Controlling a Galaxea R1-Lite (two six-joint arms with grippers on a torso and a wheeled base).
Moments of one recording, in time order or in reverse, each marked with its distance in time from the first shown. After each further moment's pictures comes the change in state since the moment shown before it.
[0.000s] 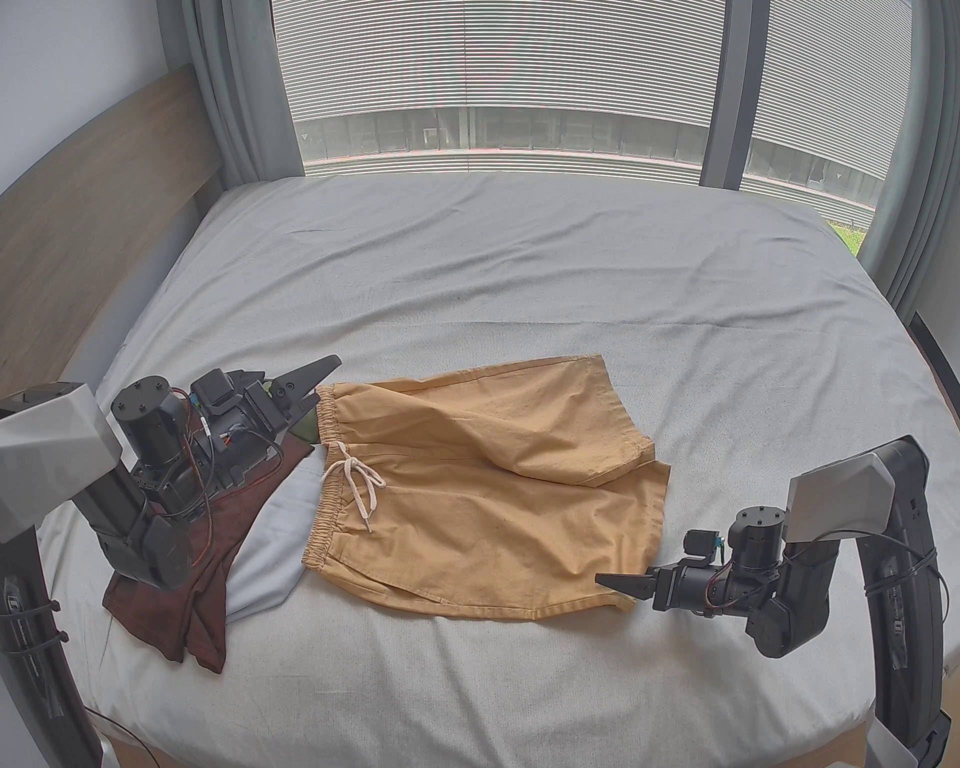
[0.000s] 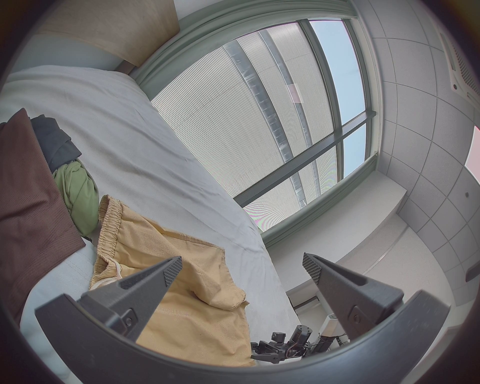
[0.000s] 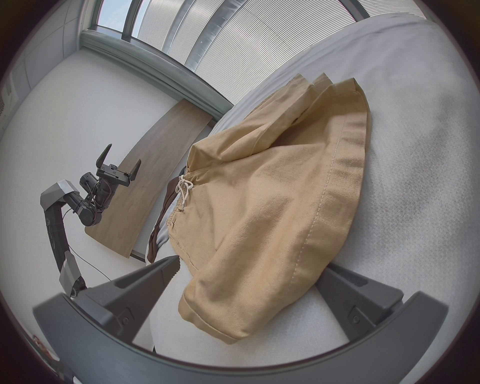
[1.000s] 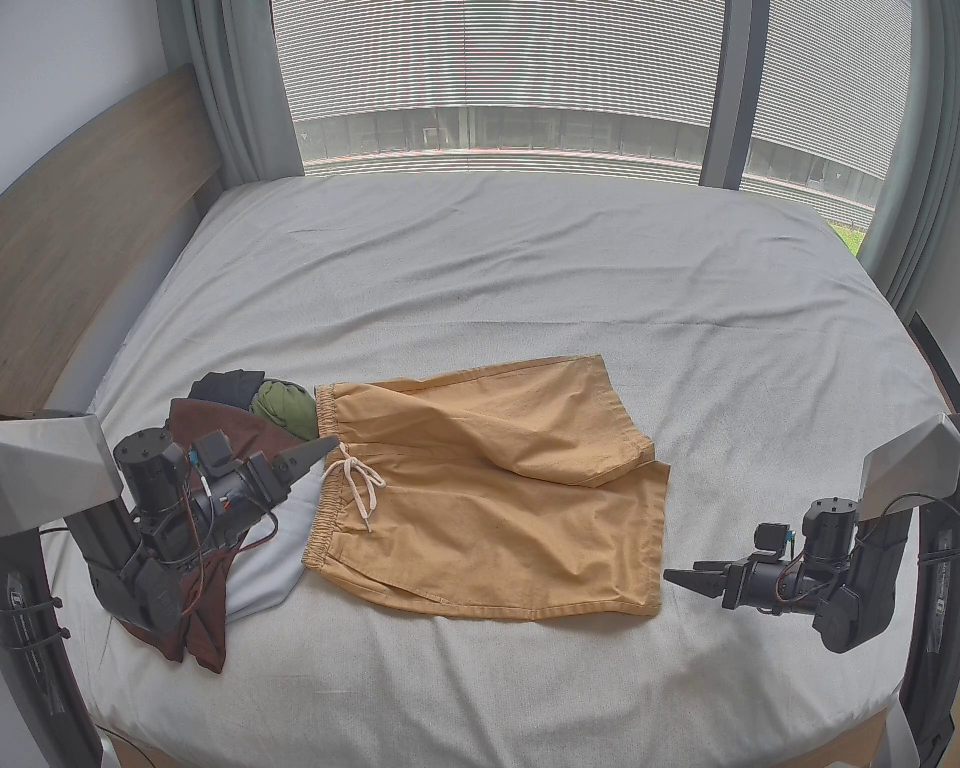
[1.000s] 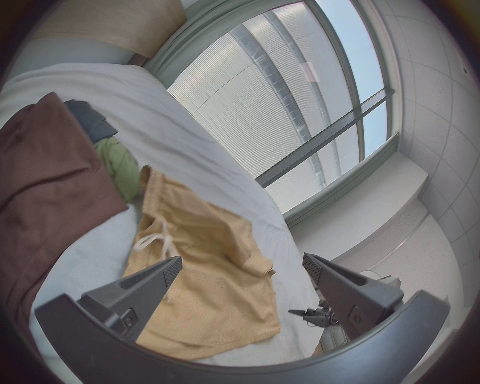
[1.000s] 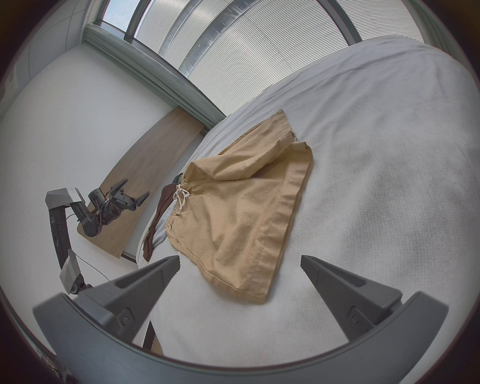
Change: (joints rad) left arm 0.023 0.020 0.196 0.002 -0.004 0.153; right arm -0.174 -0.200 0.275 -0.019 0.041 -0.133
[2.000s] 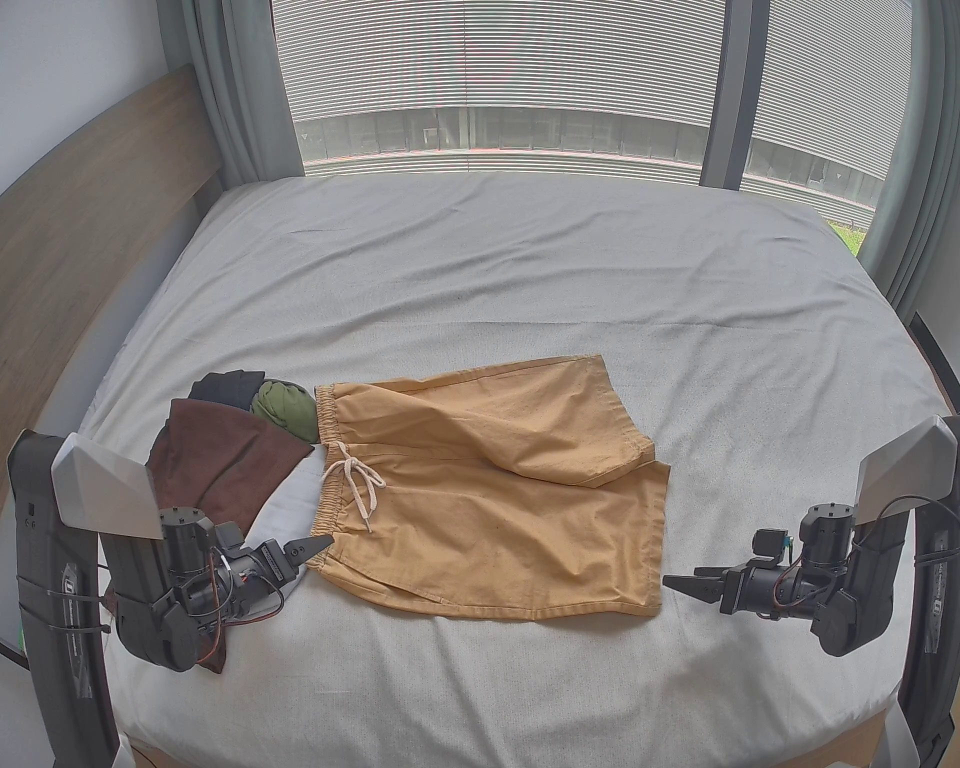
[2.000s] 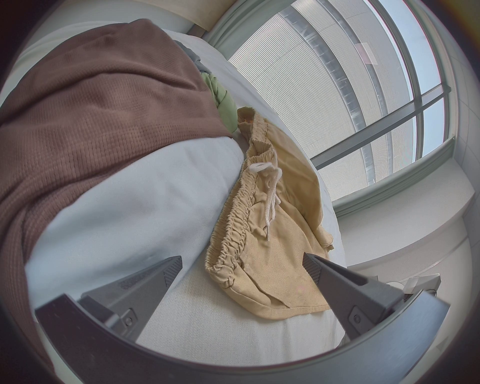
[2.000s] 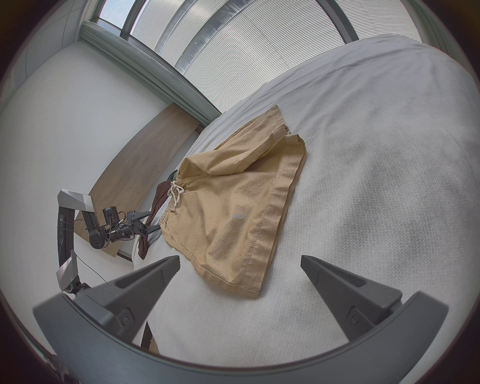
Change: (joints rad) left arm 0.051 0.263 0.100 0.005 0.108 0.069; right arm 0.002 0.021 0.010 -0.001 -0.025 -0.014
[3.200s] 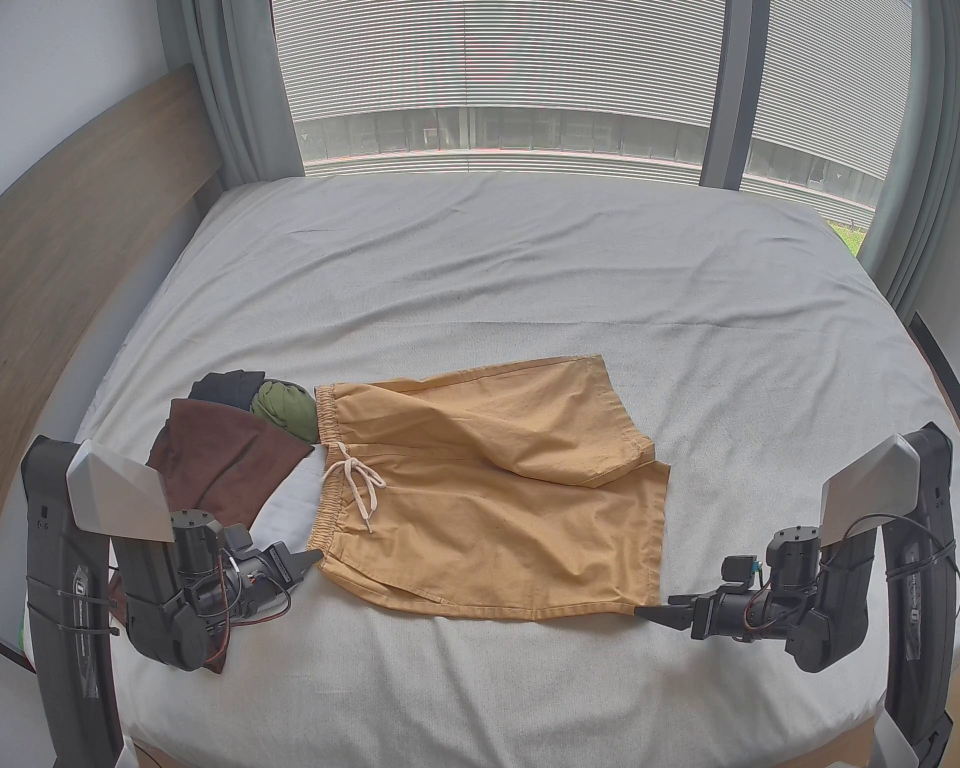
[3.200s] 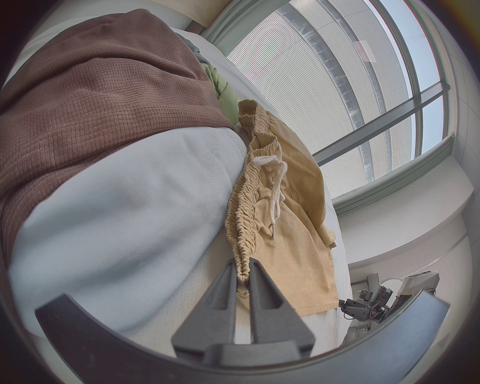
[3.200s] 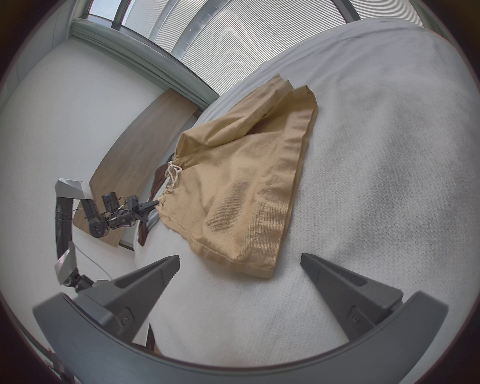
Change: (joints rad) left arm -0.009 0.050 -0.046 -0.002 -0.006 0.008; right arm 0.085 0.111 -0.029 0.000 -0.037 0.011
